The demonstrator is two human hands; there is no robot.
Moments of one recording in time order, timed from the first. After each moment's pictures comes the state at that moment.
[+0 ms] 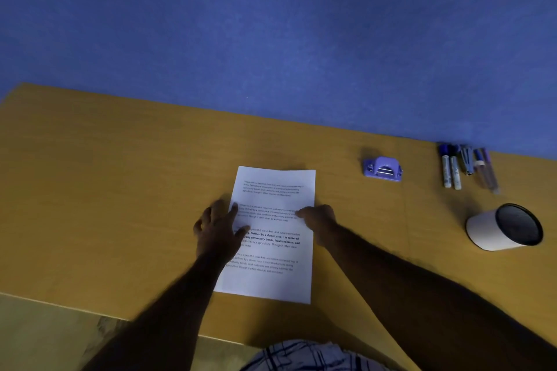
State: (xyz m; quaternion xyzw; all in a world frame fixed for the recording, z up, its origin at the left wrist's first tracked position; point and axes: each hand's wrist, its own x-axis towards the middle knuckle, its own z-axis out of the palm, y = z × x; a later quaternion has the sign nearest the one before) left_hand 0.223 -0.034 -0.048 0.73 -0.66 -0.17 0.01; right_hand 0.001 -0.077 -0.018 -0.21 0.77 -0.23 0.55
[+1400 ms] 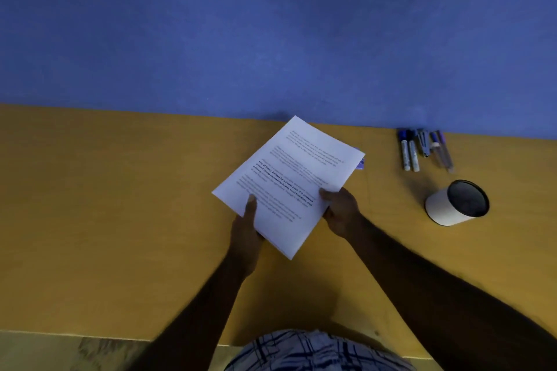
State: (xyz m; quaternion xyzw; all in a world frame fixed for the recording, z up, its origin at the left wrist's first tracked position) left_hand 0.087 -0.019 0.008 0.47 -0.24 -0.68 0.51; right_hand -0.113 -0.057 0.001 -0.13 0.55 -0.53 0.64
